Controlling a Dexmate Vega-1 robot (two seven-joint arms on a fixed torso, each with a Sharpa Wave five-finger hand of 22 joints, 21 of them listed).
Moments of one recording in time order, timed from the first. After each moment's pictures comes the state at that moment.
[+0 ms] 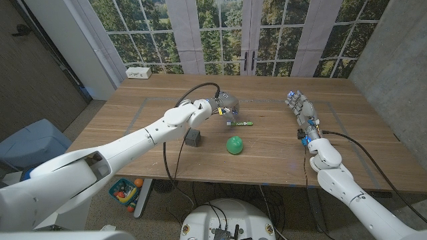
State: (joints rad) left arm 0.43 0.57 0.98 -1.60 0.97 0.06 -0.20; left_hand 0.86 -0.02 0.27 -0.16 0.17 0.82 -0.03 0.26 0.21 0.91 -0.21 0.26 0.26 0.65 -0.06 0.26 0.22 0.44 -0.03 0.31 0.20; right arm -1.07 -0.51 -0.27 -1.41 0.64 0.51 -0.07; right_hand 0.33 0.17 0.43 0.03 0.18 0.34 0.08 0.20 0.19 0.35 0.03 0.21 0.24 0.21 -0.04 0.25 0.42 0.33 -0.04 0.24 0.17
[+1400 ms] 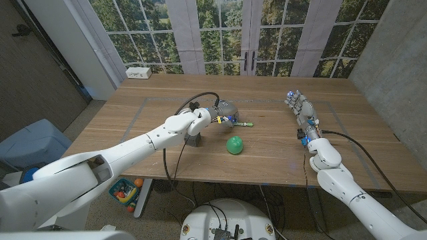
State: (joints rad) left arm 0.44 0.56 1.02 -1.52 0.98 0.02 -0.12; left_hand 1.04 0.06 0.33 -0.19 0.19 0.82 -0.07 0.23 0.20 0.91 -0.22 0.26 0.26 0.65 -0.06 0.25 0.22 0.47 -0.05 0.31 0.20; right arm -1.07 -0.52 -0.27 -1.41 0.62 0.51 -0.08; right_hand 0.32 0.18 0.43 0.02 0.18 0.36 0.09 0.20 0.19 0.36 0.02 0.21 0.24 0.22 -0.04 0.25 0.42 0.34 -0.04 0.23 0.17
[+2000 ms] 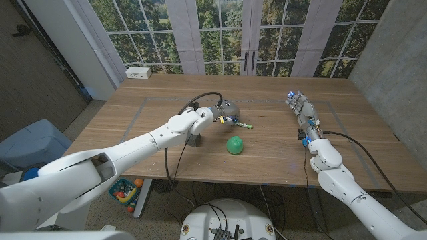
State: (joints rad) left arm 0.41 0.54 1.06 -1.50 1.01 0.07 -0.21; left_hand 1.11 0.10 0.35 -0.18 0.18 0.92 -0.06 0.28 0.20 1.01 -0.13 0.31 0.26 0.75 -0.08 0.28 0.24 0.47 -0.05 0.32 0.20; right arm -1.08 -0.52 -0.27 -1.42 0.60 0.51 -0.10; right_hand 0.31 0.17 0.43 0.02 0.18 0.37 0.08 0.20 0.19 0.36 0.03 0.21 0.24 0.23 -0.03 0.25 0.42 0.34 -0.04 0.22 0.17
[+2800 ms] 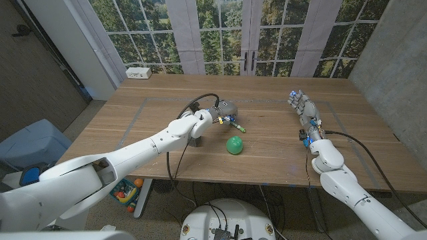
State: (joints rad) left arm 0.47 0.54 1.02 -1.49 0.97 0.11 -0.13; left_hand 1.23 0.05 0.32 -0.18 0.31 0.98 -0.04 0.40 0.20 1.03 -0.11 0.31 0.26 0.90 -0.12 0.36 0.30 0.54 -0.05 0.36 0.20; right arm -1.11 -0.54 -0.26 -1.47 0.54 0.49 -0.17; right_hand 0.33 0.17 0.45 -0.02 0.18 0.37 0.08 0.20 0.19 0.37 0.02 0.21 0.23 0.24 -0.04 0.25 0.40 0.36 -0.04 0.21 0.17
